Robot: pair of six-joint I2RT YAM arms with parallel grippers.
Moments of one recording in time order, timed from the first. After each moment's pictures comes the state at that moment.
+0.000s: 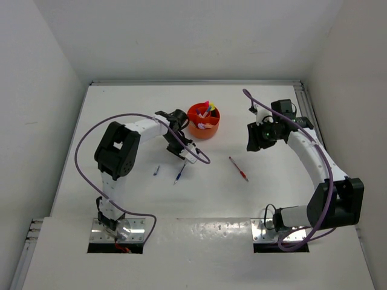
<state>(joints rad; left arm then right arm) -0.51 2.00 1.41 -0.81 0.43 1.72 0.10 1.36 1.06 -0.79 -0.37 -0.21</state>
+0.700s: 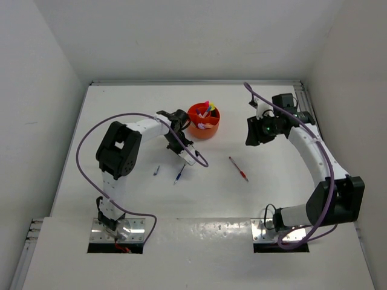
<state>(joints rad) -0.52 2.05 1.46 -0.85 0.38 1.83 0.10 1.39 1.14 -0.81 -0.40 -0.22</state>
